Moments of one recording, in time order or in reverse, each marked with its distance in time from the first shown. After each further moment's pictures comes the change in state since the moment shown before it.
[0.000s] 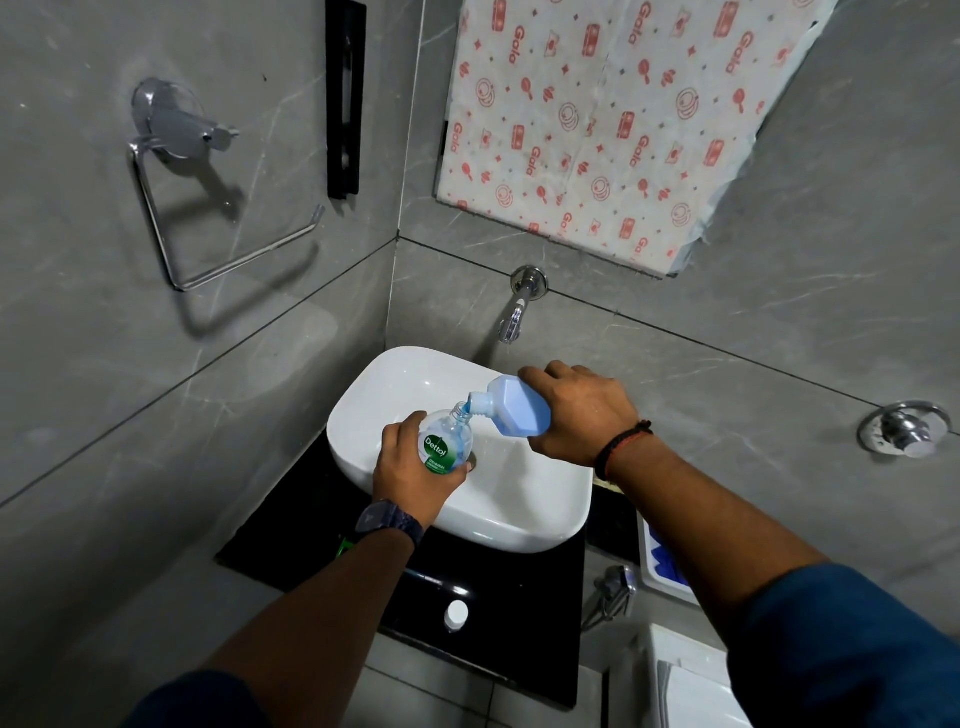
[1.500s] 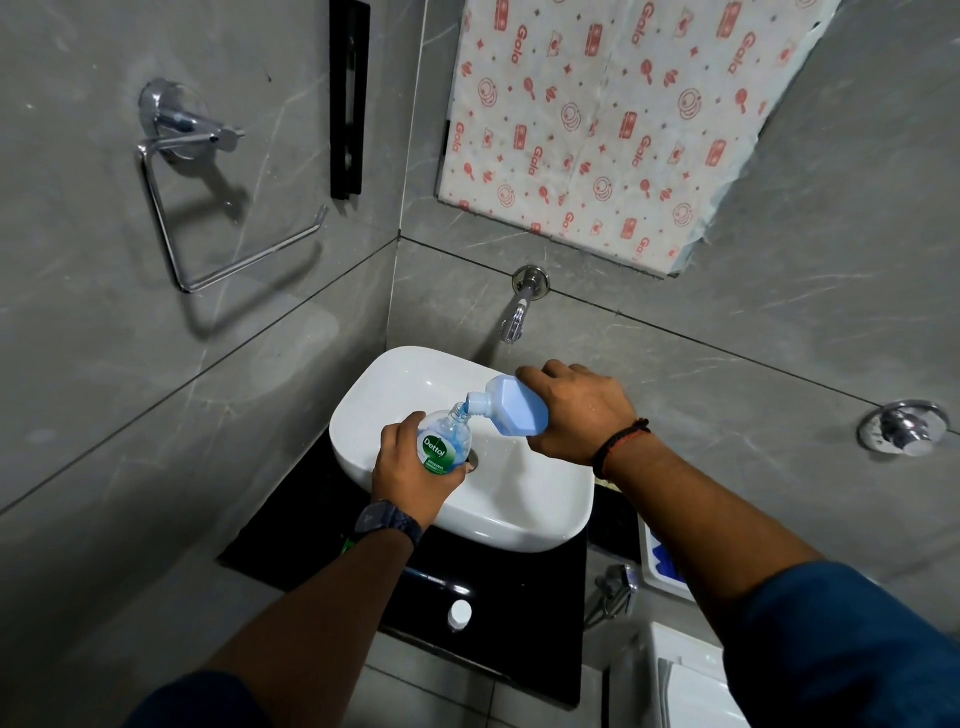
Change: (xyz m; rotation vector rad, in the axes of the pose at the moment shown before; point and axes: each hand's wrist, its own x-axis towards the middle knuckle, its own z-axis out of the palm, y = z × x) left_hand 0.004 -0.011 0.000 -0.001 -0.009 0.003; right_hand 0.004 -0.005 0.002 -0.030 0.016 -0.018
